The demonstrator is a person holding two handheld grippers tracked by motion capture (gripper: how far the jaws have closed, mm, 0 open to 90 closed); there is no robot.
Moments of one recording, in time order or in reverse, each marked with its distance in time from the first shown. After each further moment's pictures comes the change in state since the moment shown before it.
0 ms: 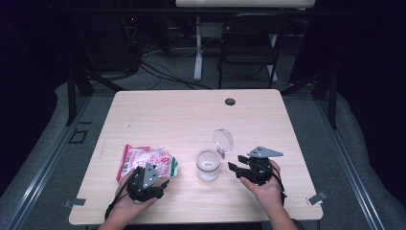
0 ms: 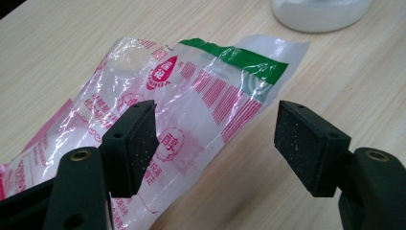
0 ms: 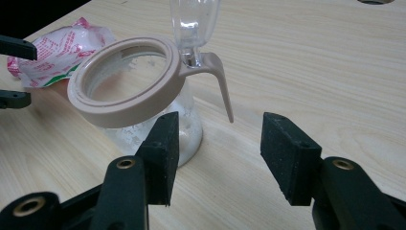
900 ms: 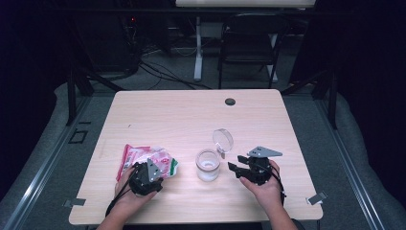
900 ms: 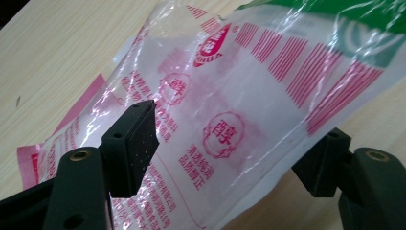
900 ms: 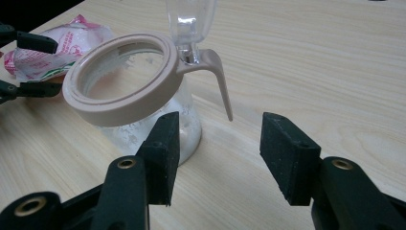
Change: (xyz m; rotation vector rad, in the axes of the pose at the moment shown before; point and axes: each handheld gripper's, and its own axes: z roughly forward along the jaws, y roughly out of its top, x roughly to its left) left arm 0.013 -0.007 0.026 0.101 0.125 0.003; right arm -0.001 -0.001 0.002 0.011 -0.002 -0.001
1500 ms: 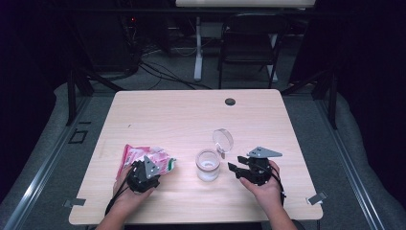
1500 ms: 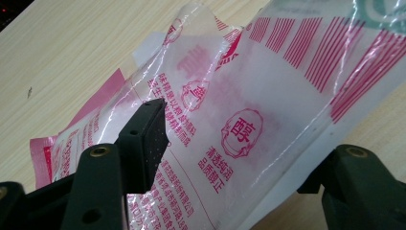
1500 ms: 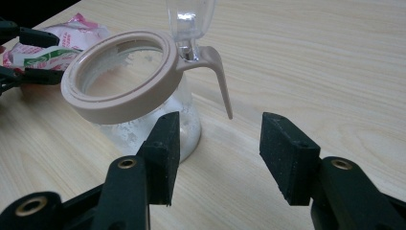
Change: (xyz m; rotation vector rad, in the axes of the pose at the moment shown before) left arm 0.009 -0.002 0.003 -0.004 0.016 -0.036; right arm 0.001 -0.002 0.001 -0.002 -0.002 0.005
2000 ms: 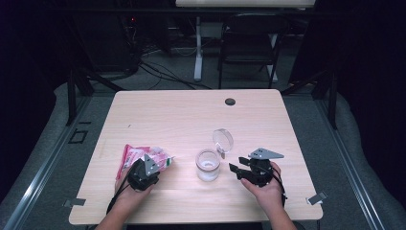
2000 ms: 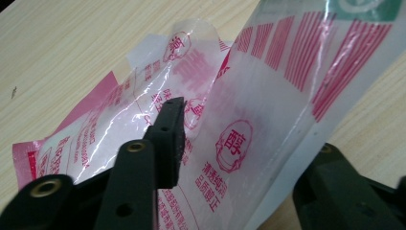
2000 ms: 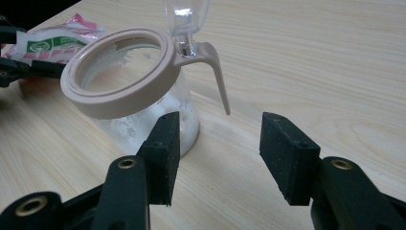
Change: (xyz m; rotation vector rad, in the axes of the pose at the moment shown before) left arm 0.005 0.002 0.005 -0.008 -0.030 -0.035; right arm -0.001 -0.004 -0.004 -0.004 -0.011 0.005
